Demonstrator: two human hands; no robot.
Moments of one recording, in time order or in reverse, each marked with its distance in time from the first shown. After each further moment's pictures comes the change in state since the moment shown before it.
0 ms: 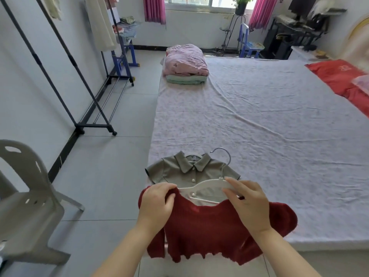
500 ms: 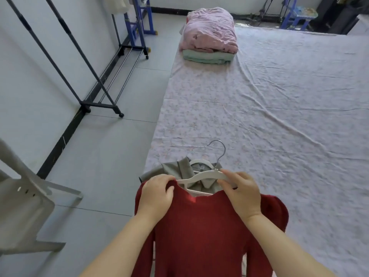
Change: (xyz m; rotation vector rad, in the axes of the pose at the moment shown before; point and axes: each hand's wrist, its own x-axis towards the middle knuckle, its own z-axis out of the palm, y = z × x) left_hand 0.167 -0.064 0.102 0.123 -0.095 -0.269; right_hand 0.154 0.124 0.152 0.029 -0.304 0.171
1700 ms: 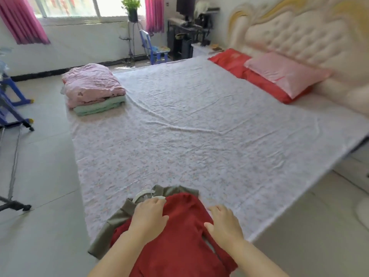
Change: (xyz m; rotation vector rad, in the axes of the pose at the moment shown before) left_hand -0.003 0.105 -0.006 0.474 -0.516 0.709; right_hand -0.144 -0.028 -0.090 -0.375 -0.136 0.589
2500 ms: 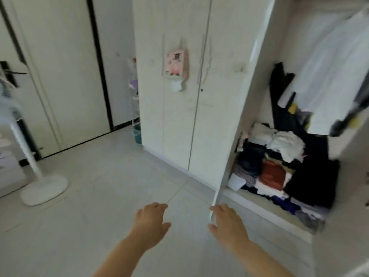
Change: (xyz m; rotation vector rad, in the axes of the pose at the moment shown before) left_hand -0.467 0.513 0.106 0.237 -0.388 1.850; right_hand -0.748 0.096 0.050 0.208 0.662 1.740
